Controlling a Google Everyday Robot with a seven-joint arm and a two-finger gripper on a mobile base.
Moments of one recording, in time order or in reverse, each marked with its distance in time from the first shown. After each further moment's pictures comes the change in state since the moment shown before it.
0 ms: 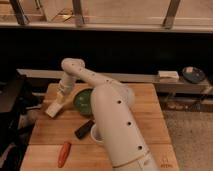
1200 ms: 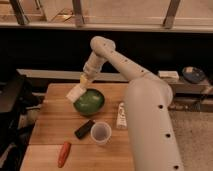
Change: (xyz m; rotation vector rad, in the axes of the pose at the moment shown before) arm 0.102 -0.025 -0.178 0.046 -0.066 0.168
